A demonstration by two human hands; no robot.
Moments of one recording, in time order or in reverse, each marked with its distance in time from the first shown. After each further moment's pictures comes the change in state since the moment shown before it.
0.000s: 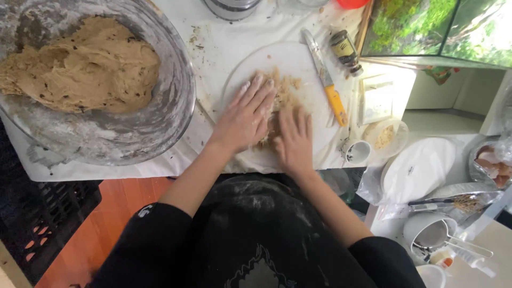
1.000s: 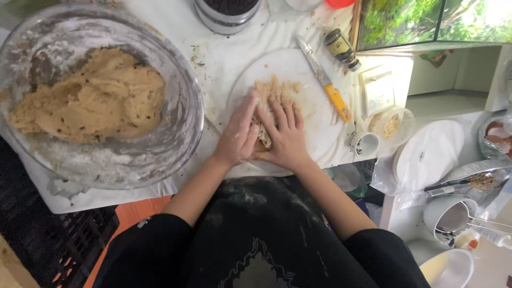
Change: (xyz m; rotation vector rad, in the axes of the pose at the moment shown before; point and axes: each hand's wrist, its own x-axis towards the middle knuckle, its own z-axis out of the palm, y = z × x) left_hand -0.033 -0.027 0.009 -0.474 0.096 0.053; right_hand 0.043 -0.033 -0.004 0.094 0.114 -0.112
